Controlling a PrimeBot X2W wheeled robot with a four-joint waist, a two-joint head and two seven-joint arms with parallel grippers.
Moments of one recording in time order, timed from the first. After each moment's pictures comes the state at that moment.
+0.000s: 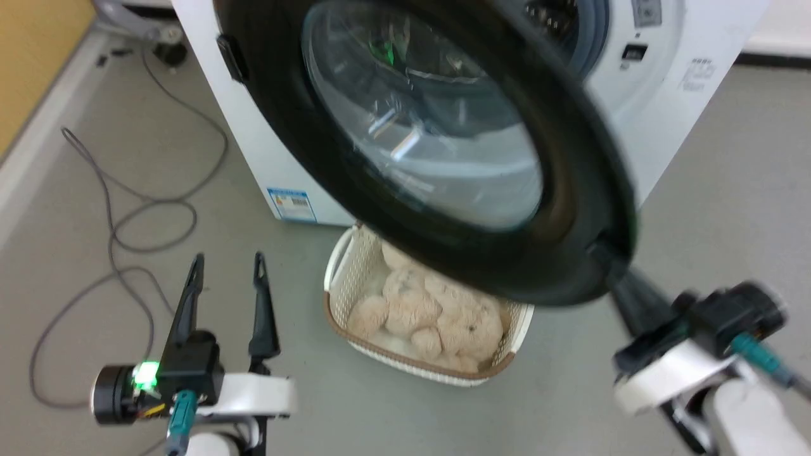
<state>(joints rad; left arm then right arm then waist) -0.08 0.08 -0.08 0.00 -0.01 0.16 -0.26 -0.25 -0.29 0.27 0.15 0.18 0.13 -0.26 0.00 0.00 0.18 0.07</state>
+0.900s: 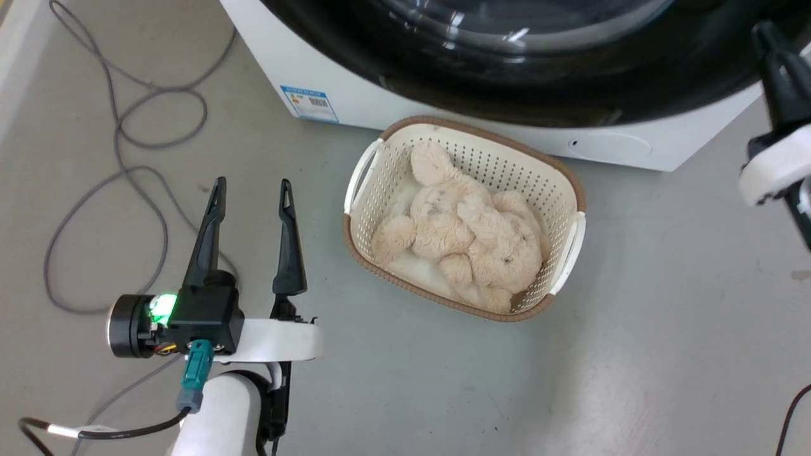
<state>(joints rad) -0.24 0.06 -0.14 -0.02 -0.02 0.16 -0.26 -0.82 -0.39 0.11 0.59 0.04 0.13 -0.26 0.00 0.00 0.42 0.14</state>
